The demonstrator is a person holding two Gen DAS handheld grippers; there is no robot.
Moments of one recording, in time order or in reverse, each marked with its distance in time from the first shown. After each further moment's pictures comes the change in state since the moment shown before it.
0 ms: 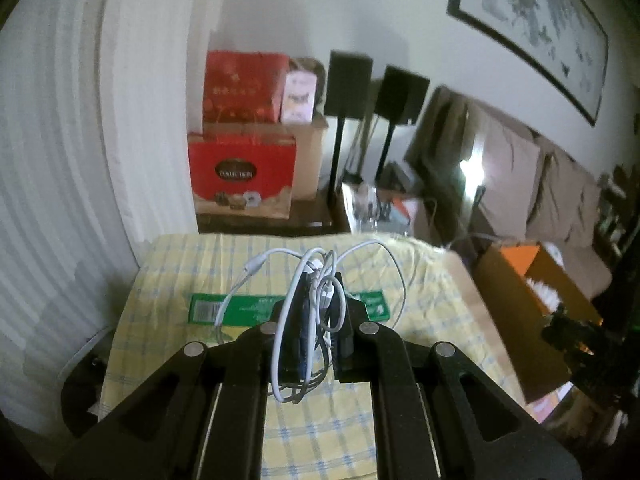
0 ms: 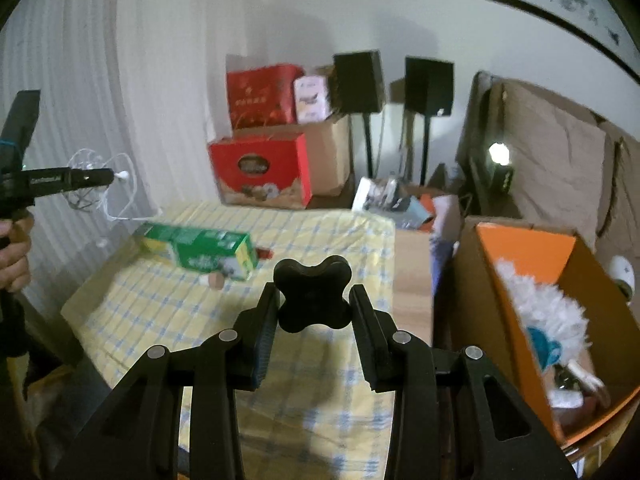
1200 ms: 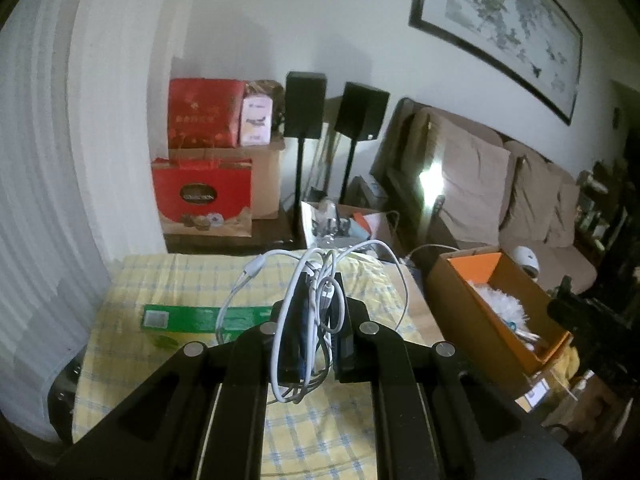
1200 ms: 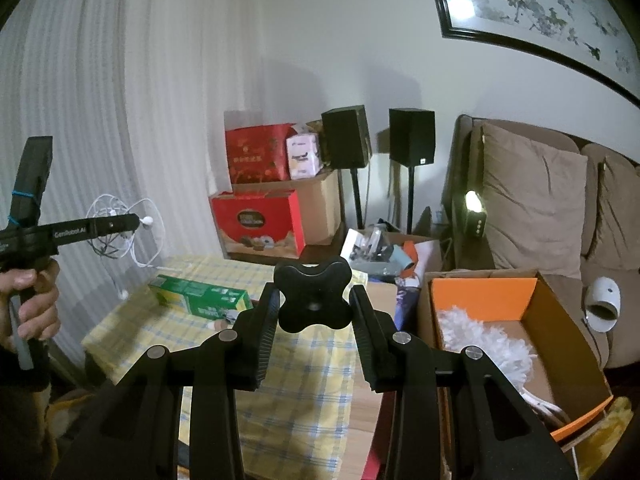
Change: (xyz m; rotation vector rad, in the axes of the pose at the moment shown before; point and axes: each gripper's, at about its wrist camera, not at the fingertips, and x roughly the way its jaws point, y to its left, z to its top) left arm -0.032 -0.079 0.005 0.047 -0.035 -0.076; right arm -0.078 -0.025 0.034 0.010 -0.131 -0.015
